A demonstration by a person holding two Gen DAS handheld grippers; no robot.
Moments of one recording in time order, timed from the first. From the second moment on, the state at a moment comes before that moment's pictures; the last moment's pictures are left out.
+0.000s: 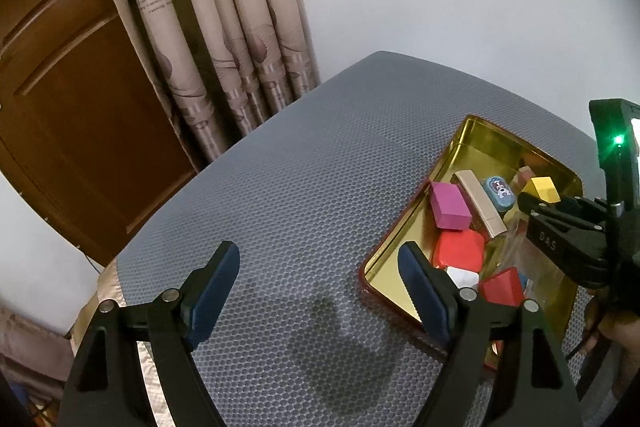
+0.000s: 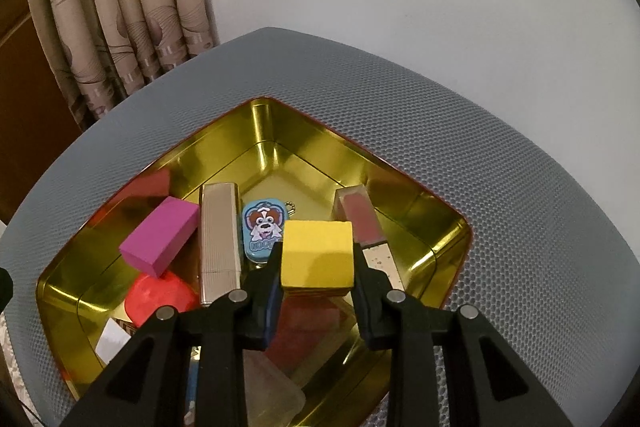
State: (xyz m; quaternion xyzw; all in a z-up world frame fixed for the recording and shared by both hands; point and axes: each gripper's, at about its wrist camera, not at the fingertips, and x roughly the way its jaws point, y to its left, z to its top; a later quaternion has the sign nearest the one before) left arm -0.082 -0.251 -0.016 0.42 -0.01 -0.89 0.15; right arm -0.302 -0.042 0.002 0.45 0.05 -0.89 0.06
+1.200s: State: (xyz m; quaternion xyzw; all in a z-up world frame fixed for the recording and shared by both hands) left arm -0.074 -0.221 -0.008 0.42 0.00 -0.91 0.06; right arm -0.149 -0.037 0.055 0.43 0.03 -0.90 0.04
